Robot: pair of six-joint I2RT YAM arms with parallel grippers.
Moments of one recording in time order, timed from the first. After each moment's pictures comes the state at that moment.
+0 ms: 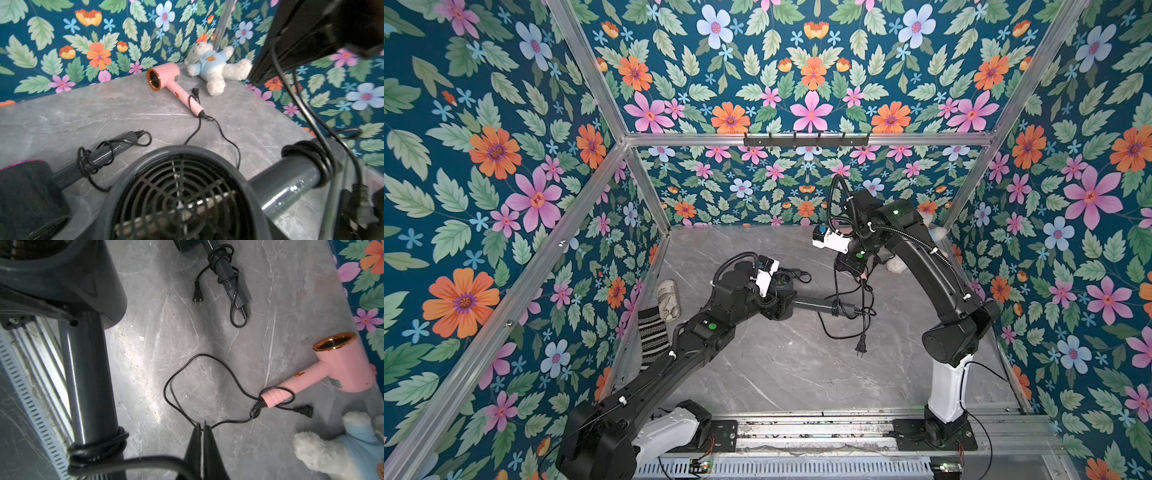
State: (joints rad) left arm -0.58 1.07 0.75 -0.02 0.30 -0.13; right arm 0.49 1.96 2.29 -1.52 -0.24 -0.60
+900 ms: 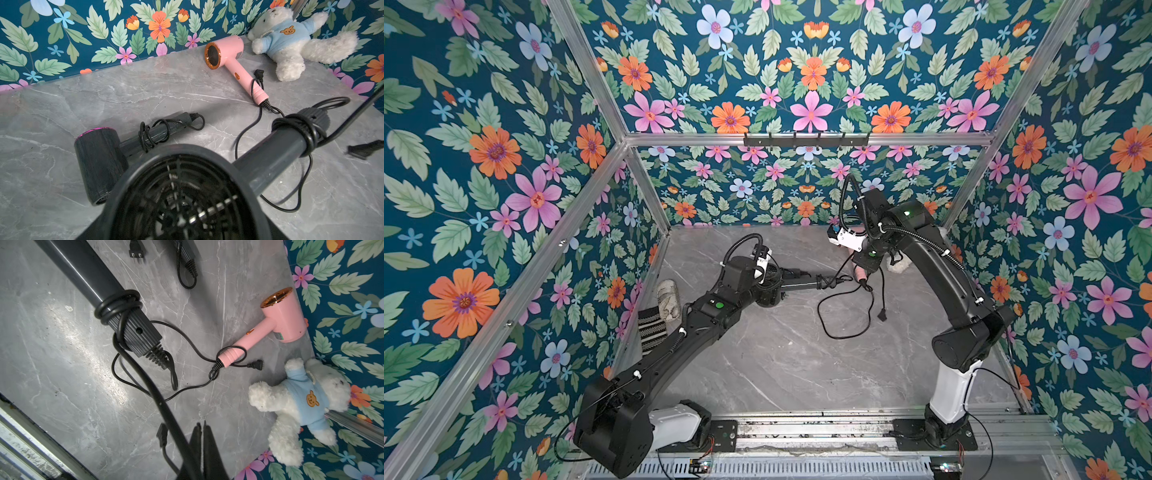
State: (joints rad) left arm -0.54 1.25 0.94 -0.25 -0.01 -0.09; right arm 0.47 1.89 2.21 -1.49 0.09 -0.64
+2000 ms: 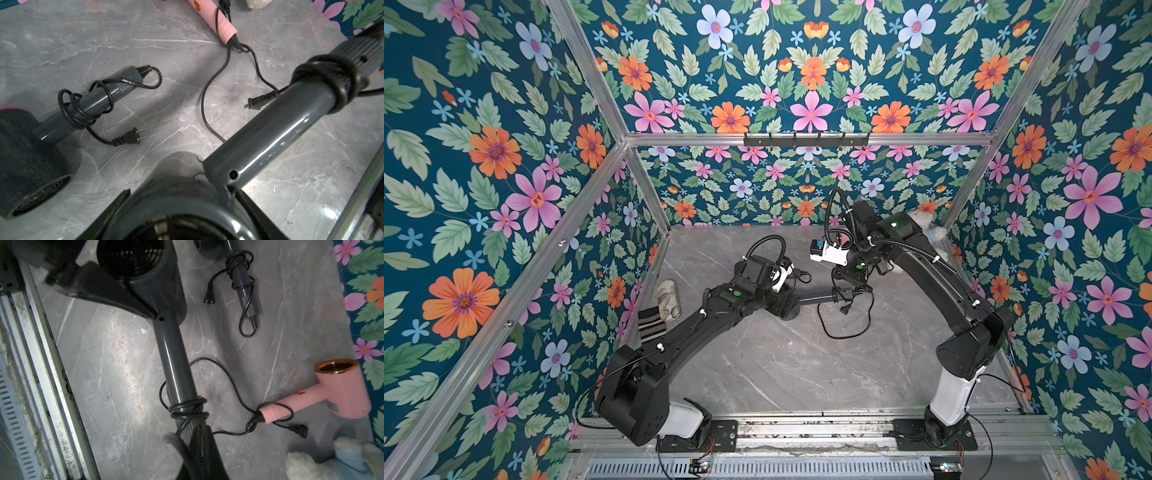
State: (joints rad) left arm -0.60 1.44 1.07 -0.46 0.19 -0.03; right arm 0.53 1.83 2.00 -1.36 -0.22 -0.73
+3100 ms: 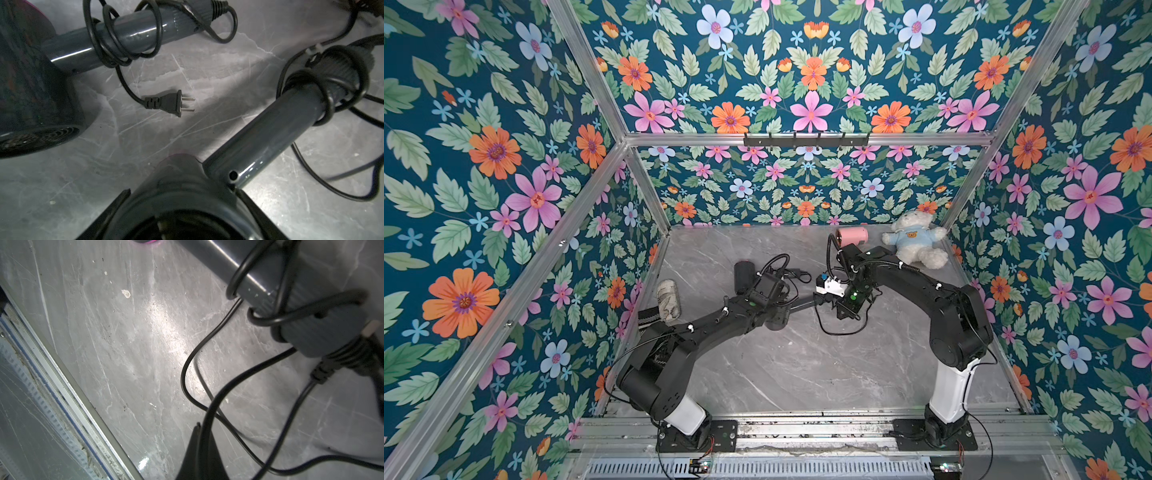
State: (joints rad) left arm -0.64 1.57 0.90 -0.28 -0.12 -0.28; right arm 0.48 1.91 1.53 -1.14 -0.34 -0.47
